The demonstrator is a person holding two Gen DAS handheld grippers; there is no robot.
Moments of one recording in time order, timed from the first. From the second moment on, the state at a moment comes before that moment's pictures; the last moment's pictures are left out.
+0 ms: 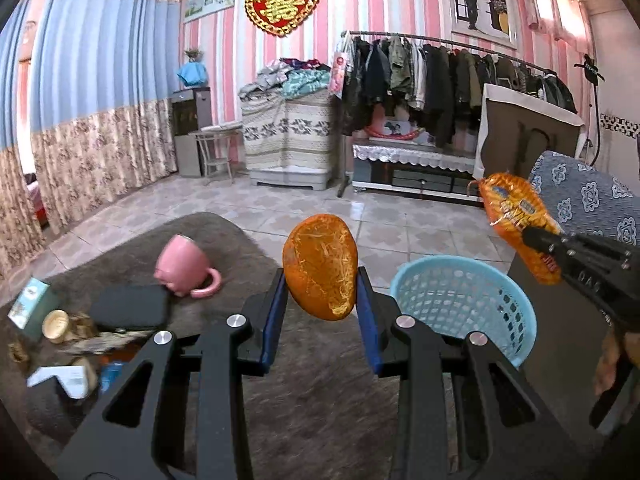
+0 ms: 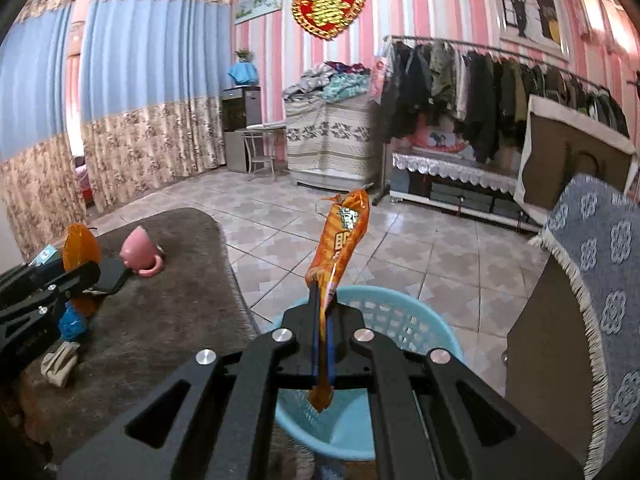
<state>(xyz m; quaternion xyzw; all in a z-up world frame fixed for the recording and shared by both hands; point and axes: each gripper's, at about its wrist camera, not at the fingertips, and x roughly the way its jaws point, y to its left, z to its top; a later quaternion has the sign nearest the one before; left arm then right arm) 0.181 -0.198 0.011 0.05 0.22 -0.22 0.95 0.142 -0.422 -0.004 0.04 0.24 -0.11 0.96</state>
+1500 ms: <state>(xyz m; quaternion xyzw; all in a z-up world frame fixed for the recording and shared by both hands) 0.257 -0.290 -0.069 0.11 0.28 -0.23 0.93 0.210 -0.481 -0.098 0.08 0.33 -0.17 0.93</state>
